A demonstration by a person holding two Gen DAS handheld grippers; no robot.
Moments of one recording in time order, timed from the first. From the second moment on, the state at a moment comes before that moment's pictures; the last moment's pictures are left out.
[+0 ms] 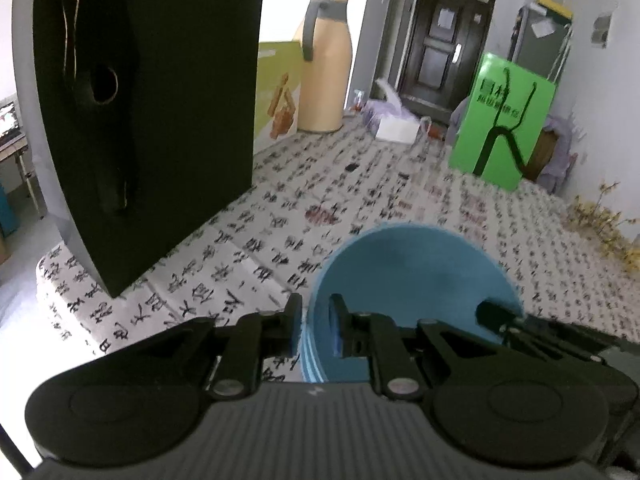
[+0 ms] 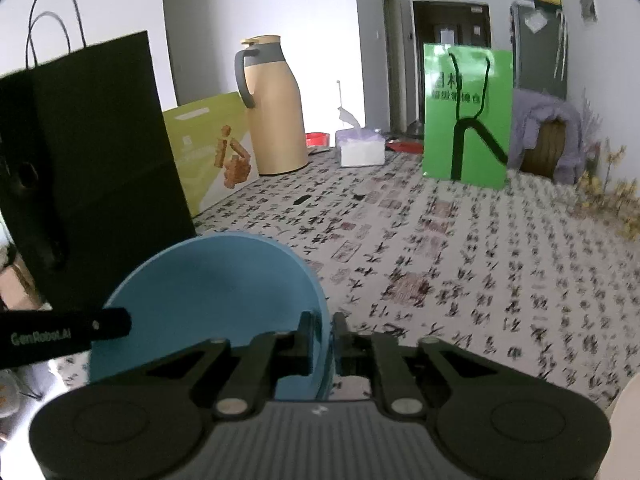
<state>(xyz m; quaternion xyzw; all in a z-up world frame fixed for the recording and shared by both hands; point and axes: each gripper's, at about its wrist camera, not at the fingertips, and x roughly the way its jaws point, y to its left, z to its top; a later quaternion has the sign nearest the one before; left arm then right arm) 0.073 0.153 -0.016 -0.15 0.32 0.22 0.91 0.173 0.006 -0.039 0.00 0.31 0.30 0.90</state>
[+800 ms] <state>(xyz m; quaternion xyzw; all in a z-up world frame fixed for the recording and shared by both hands) -0.010 0.118 -0.025 -0.07 0.17 0.15 0.97 0.083 -0.117 -0.056 0.09 0.21 0.31 0.92</state>
